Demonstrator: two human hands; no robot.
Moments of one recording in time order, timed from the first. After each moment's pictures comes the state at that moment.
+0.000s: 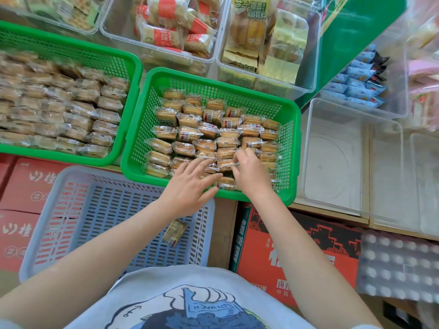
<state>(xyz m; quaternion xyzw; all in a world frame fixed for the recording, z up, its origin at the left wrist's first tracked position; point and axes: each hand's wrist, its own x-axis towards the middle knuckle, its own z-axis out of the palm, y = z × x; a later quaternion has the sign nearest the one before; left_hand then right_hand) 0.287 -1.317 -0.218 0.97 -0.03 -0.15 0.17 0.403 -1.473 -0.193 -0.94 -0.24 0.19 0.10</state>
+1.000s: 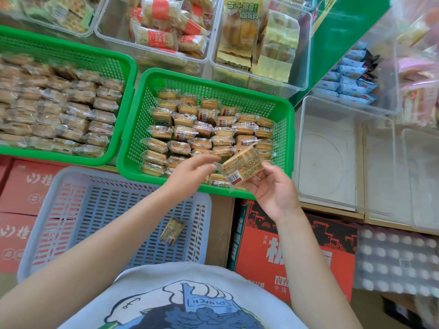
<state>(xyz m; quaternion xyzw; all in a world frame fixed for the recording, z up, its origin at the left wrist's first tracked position) 0.306 -1.323 -0.155 0.74 0.20 -0.18 0.62 0.374 -1.525 -0.140 -0.46 0.18 0.36 0.79</state>
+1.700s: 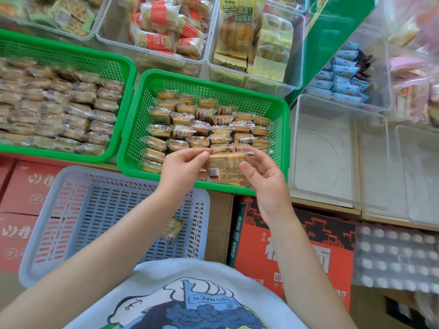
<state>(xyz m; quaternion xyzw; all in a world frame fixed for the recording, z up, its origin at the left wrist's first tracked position) 0.296 -1.342 -0.128 0.59 0.35 -0.01 0.72 0.346 -1.516 -0.111 -0.67 0.04 0.27 0.69</state>
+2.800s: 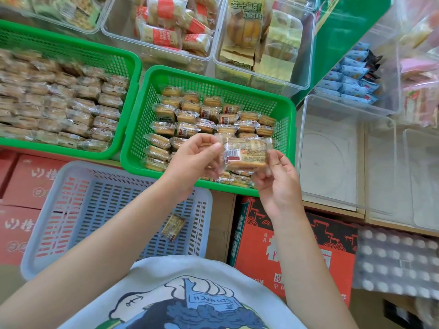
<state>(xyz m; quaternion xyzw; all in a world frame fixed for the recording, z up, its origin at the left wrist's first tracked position) 0.305 -1.335 -0.106 0.53 0.24 -0.07 0.81 0.360 -1.508 -0.105 -0.52 0.19 0.23 0.80</state>
